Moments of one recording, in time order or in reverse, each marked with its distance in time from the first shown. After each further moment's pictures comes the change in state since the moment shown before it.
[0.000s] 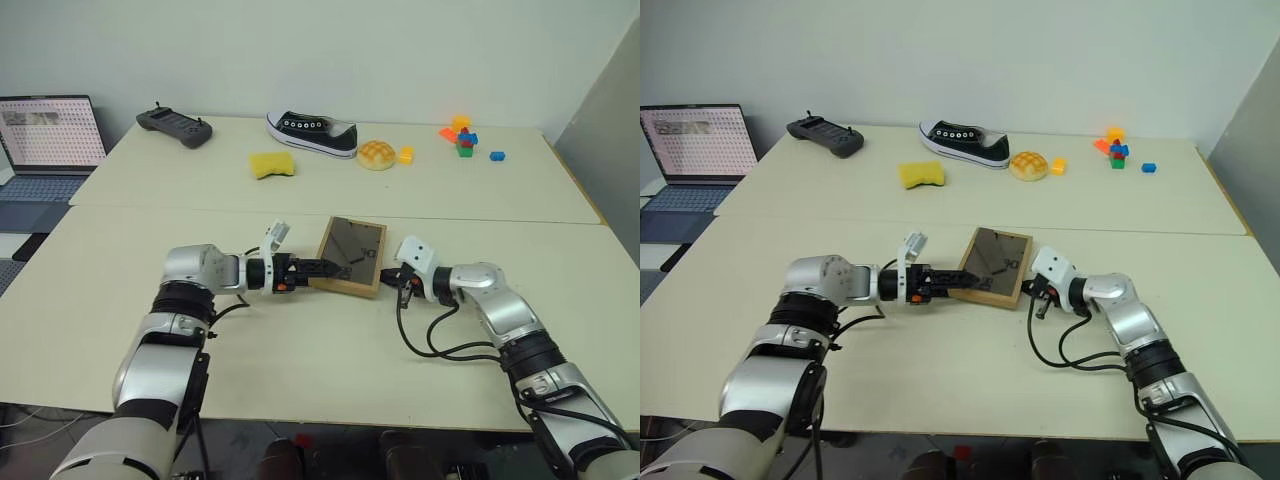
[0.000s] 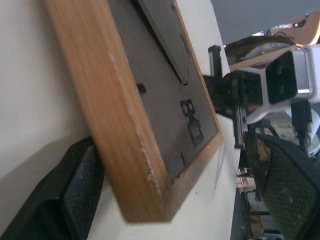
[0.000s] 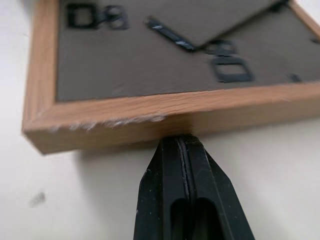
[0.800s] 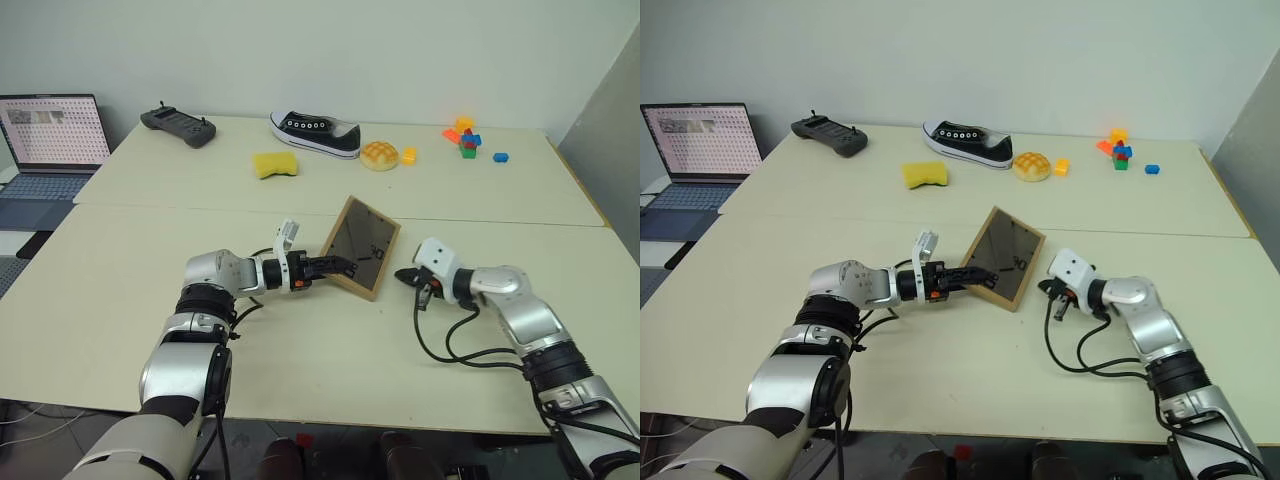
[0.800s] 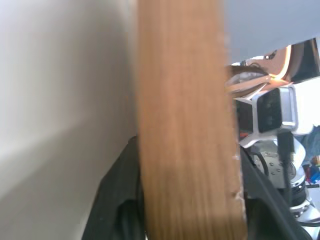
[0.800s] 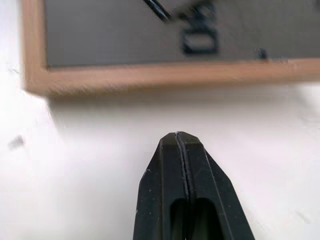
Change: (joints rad) left arm 0.020 -0.085 0.177 0.000 -0.012 0.011 0.088; right arm 0.091 -0.159 -0.092 -0.144 -0.011 0.030 -0.026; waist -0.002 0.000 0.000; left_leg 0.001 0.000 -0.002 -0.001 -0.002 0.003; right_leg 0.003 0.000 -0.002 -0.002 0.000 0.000
